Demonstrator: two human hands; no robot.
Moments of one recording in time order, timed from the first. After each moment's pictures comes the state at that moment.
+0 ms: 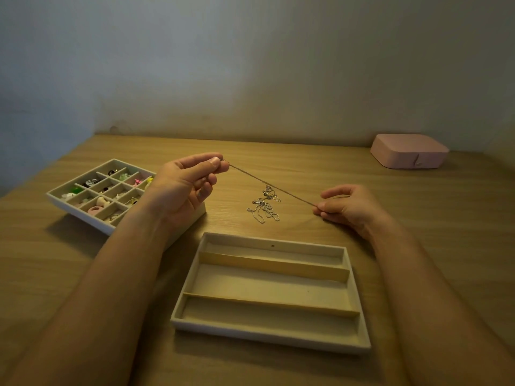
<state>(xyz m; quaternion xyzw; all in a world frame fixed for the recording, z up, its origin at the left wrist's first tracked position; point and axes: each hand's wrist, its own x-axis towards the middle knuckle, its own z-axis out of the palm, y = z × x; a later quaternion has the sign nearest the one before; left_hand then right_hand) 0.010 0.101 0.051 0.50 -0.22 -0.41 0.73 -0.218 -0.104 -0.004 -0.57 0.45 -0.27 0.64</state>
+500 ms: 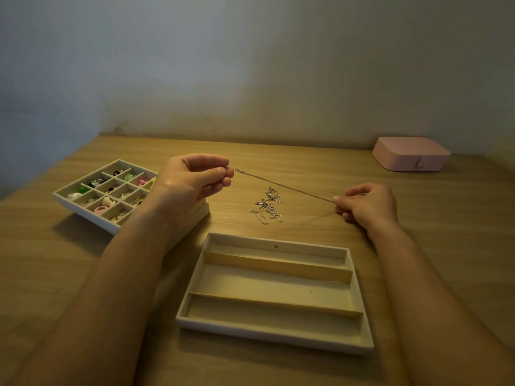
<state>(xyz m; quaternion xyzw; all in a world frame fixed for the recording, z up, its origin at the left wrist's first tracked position) 0.015 0.104 0.052 0.59 -0.31 -0.33 0.67 -0.225 -0.115 -0.011 -0.60 0.55 -0.36 0.46</state>
